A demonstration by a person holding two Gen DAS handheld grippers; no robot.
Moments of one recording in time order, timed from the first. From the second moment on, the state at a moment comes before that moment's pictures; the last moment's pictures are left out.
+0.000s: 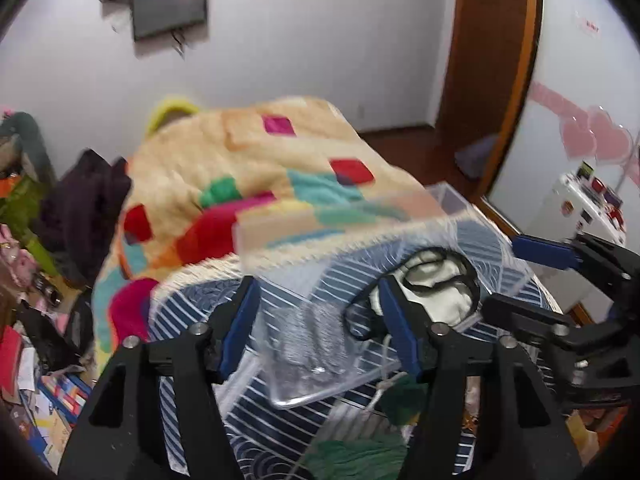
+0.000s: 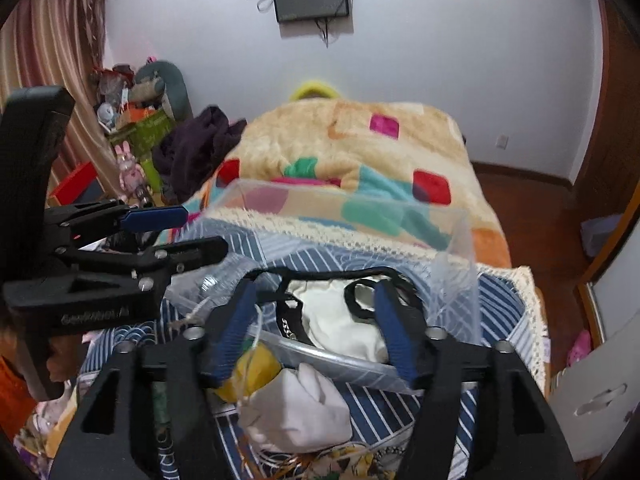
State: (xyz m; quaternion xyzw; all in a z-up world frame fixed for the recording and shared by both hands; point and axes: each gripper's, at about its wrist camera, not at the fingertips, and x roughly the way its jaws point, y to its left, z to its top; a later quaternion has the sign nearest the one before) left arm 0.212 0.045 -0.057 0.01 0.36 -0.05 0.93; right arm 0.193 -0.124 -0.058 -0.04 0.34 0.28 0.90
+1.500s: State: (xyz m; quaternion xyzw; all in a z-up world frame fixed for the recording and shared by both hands) left arm 0.108 0.032 -0.136 -0.01 0.42 -0.13 0.90; right arm 0.150 -0.133 -0.139 -0.03 0.39 0.28 0.87
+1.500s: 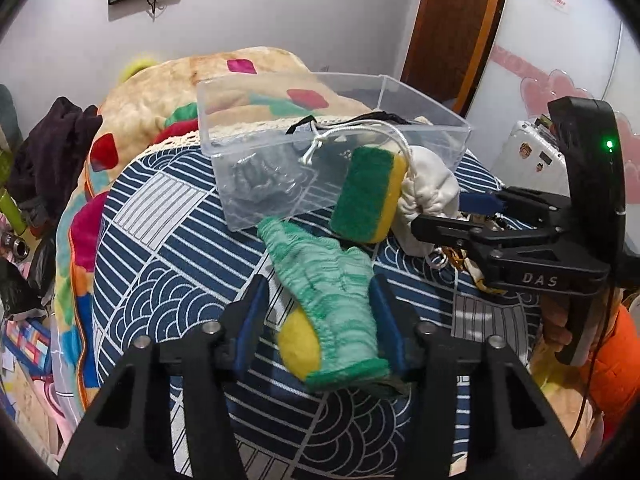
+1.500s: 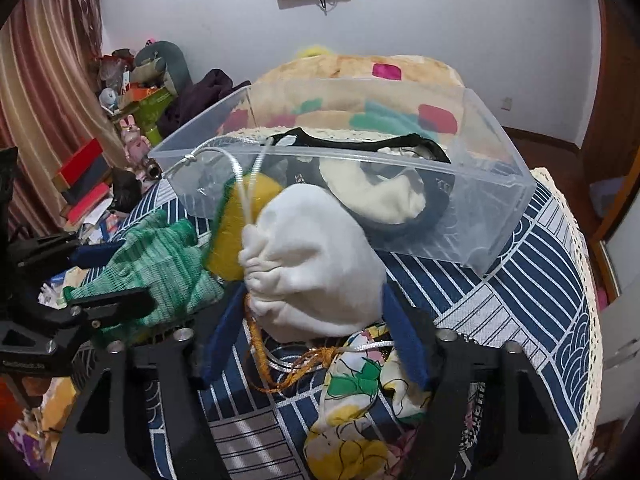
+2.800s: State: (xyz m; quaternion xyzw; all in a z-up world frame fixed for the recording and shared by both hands) left arm 0.107 0.058 -0.048 -0.04 0.30 -0.10 0.95; right arm 0.120 -0.155 -0.064 0.00 0.27 0.26 0.93
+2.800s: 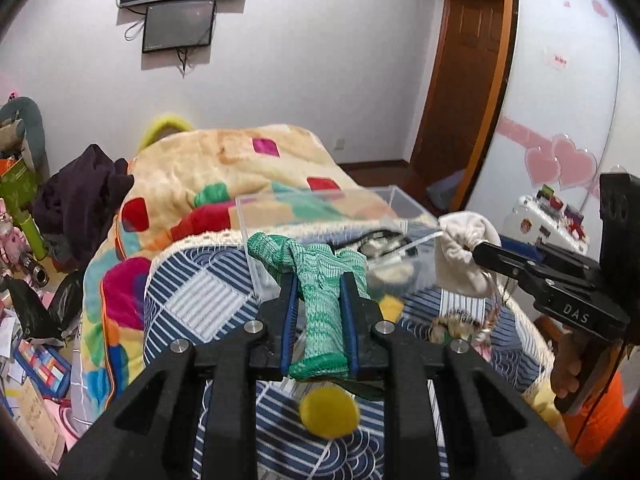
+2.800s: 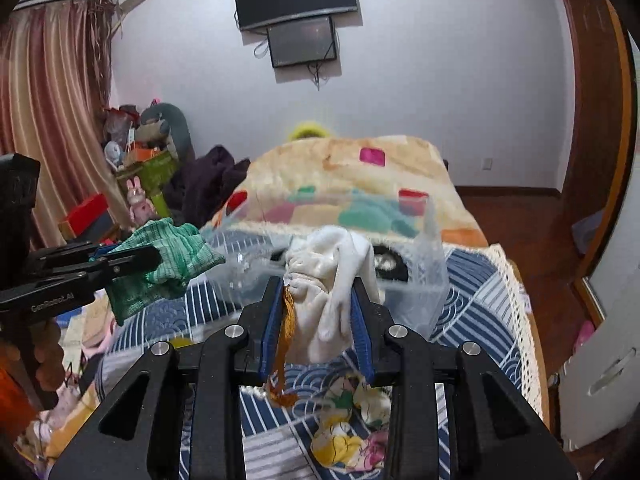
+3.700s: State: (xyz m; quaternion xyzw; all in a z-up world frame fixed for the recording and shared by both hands) left arm 0.186 0.042 -0.050 -0.06 0.29 -0.06 0.95; right arm 0.178 -0.127 -0.026 -0.03 0.23 0.22 0.95
